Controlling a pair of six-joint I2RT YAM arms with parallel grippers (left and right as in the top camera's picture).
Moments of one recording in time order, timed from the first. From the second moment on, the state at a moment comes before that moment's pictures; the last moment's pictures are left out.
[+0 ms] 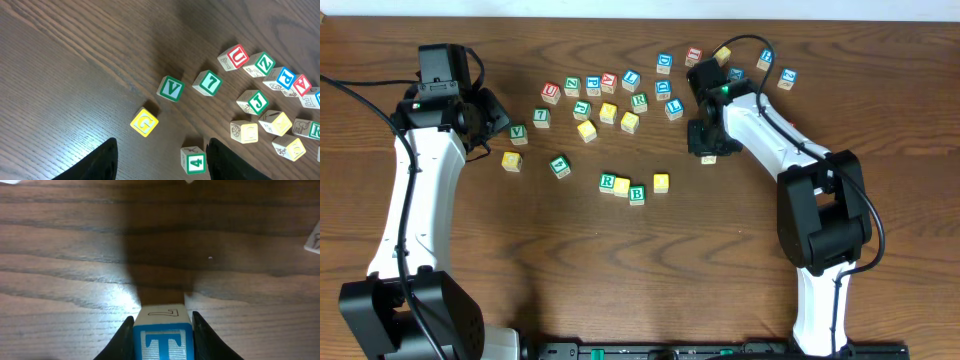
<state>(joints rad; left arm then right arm) 0.12 1.62 1.39 -0.83 -0.03 -0.48 0.37 2.17 1.64 -0.90 0.06 0.37</state>
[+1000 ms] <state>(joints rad) 0.12 1.62 1.39 -0.83 -0.03 -0.48 0.38 2.12 1.67 -0.91 0.04 0.39</state>
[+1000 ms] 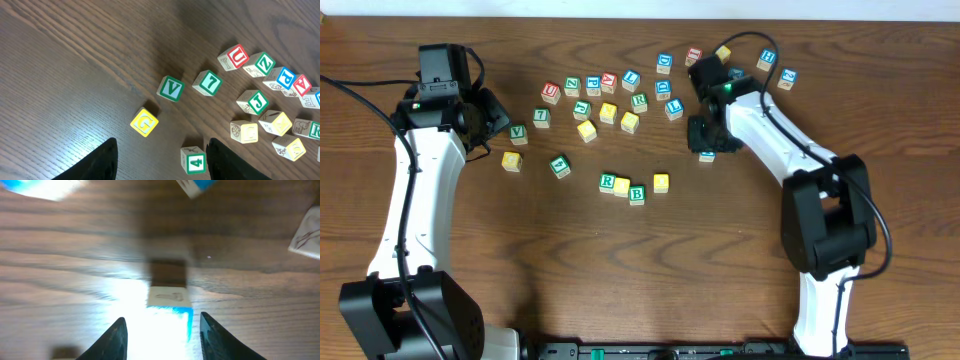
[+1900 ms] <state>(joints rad) 0.12 1.62 1.39 -0.83 -0.03 -0.48 0.63 2.14 1.69 -0.96 -0.02 0.49</state>
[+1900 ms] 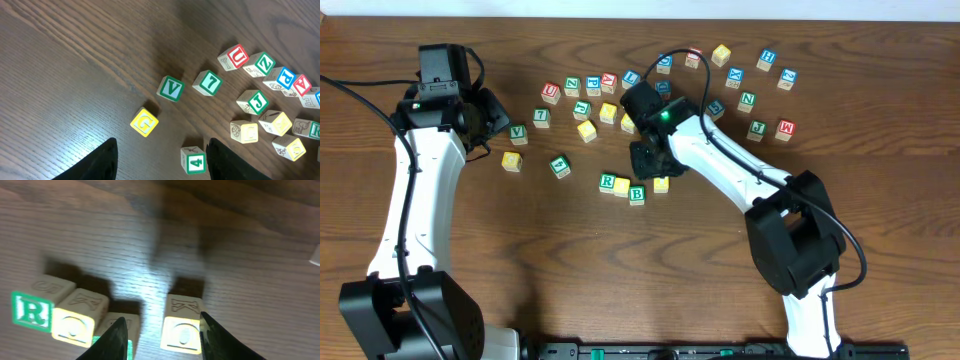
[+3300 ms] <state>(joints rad) 0.12 1.62 1.39 -0.83 -0.04 -0.48 0.64 2.14 1.61 -0.89 0.04 0.57</state>
